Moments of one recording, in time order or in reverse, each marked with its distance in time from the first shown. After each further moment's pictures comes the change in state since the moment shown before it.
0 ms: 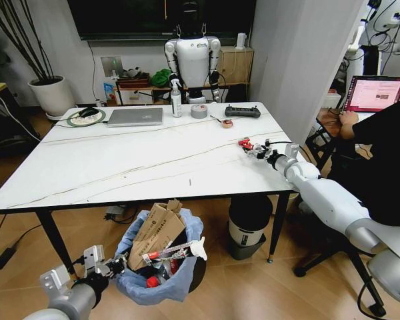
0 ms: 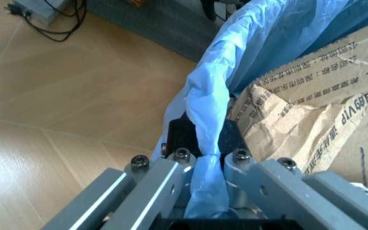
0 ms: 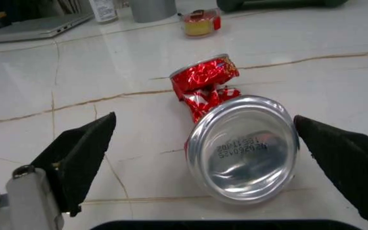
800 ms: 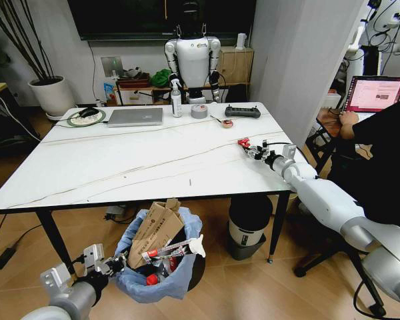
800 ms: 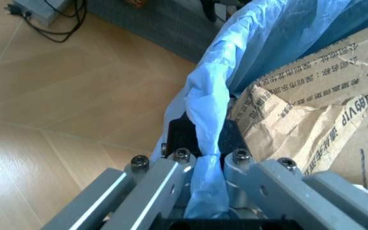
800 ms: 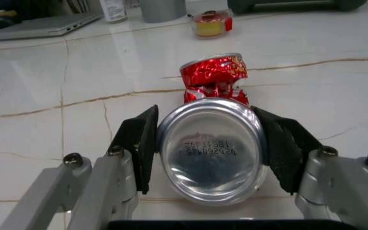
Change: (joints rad) left arm -0.020 0.003 0.005 0.017 -0.009 -0.001 0.001; right arm -0.005 0.014 -0.004 -0.025 -0.025 0.017 -0.035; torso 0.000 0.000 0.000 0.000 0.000
